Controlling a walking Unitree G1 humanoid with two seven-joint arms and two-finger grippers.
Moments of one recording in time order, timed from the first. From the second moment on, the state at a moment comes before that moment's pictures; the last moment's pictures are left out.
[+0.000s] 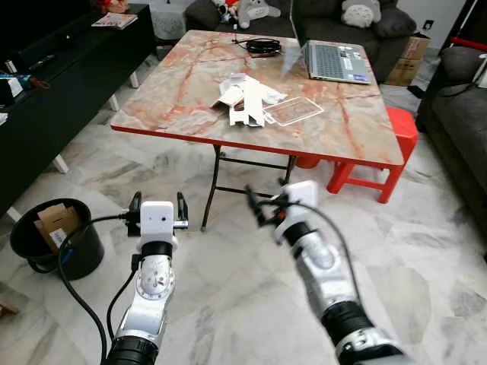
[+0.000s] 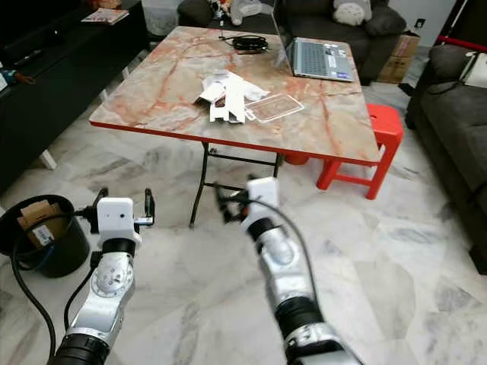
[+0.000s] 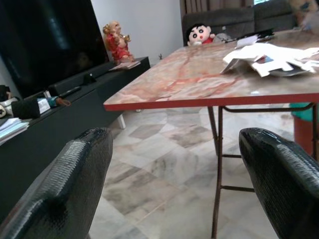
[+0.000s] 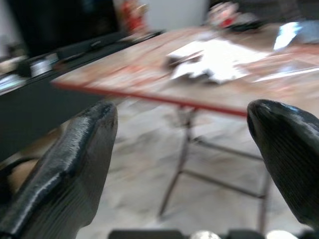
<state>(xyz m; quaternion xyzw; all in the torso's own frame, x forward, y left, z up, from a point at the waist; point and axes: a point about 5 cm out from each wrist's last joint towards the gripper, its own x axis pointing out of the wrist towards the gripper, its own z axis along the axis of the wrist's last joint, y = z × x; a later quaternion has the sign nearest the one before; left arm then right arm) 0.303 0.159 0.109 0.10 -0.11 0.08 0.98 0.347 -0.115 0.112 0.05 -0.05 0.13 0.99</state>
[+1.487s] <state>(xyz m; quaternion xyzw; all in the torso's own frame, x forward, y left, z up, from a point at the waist) 0.305 0.166 0.119 0.10 -0.13 0.10 0.98 0.331 -0.122 0.107 0.04 -0.07 0.06 0.99</state>
